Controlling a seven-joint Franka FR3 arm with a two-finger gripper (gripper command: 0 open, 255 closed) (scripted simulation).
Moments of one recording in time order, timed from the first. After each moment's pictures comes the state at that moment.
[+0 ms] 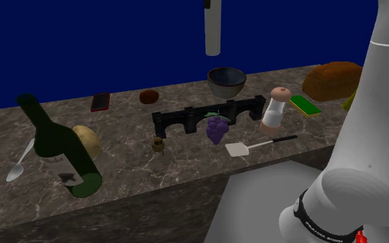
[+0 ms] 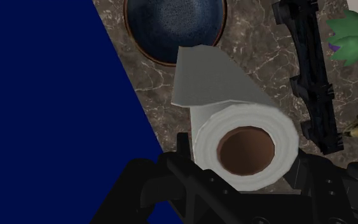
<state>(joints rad) -0.45 0.28 -0.29 -1.22 0.10 1.56 -1.06</state>
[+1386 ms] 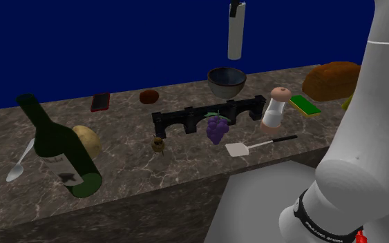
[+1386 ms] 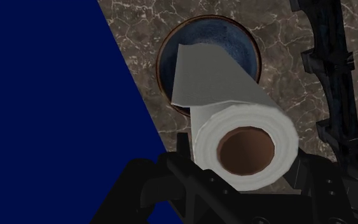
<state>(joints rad) -0.59 0.30 -0.35 -1.29 0.14 1.64 -1.26</state>
